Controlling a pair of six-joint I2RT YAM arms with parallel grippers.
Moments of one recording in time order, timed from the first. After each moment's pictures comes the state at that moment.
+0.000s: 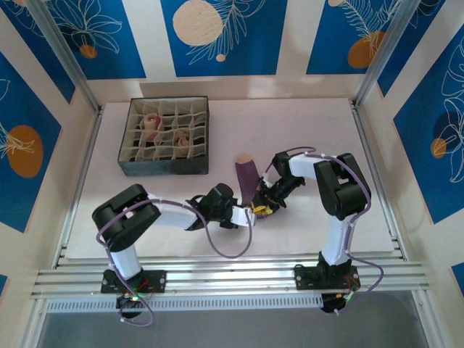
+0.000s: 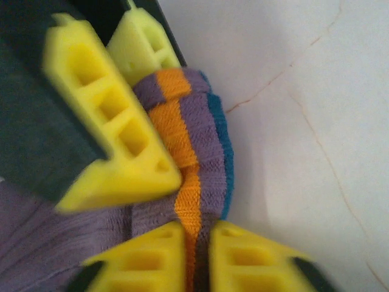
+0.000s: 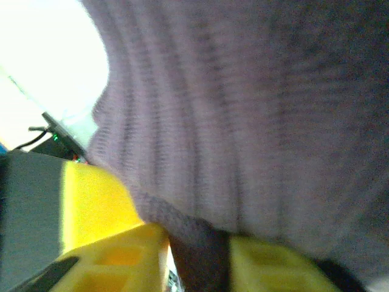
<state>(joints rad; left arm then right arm) -0.94 1.77 0.73 0.31 0.23 0.87 0.33 1.92 1.06 -0.89 -0.84 0.21</state>
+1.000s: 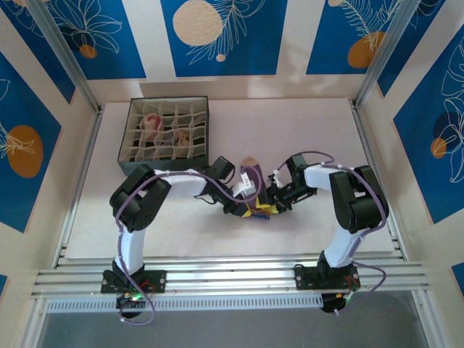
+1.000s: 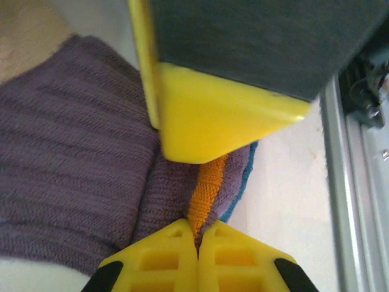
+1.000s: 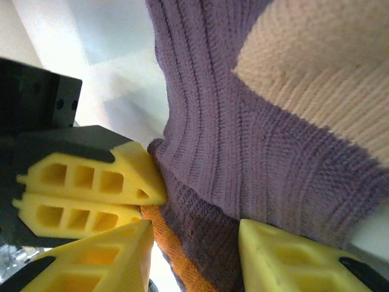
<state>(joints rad) -0.72 1.99 1.14 -0.27 0.86 0.25 0.24 1.74 0.84 -0.60 -0.91 0.26</state>
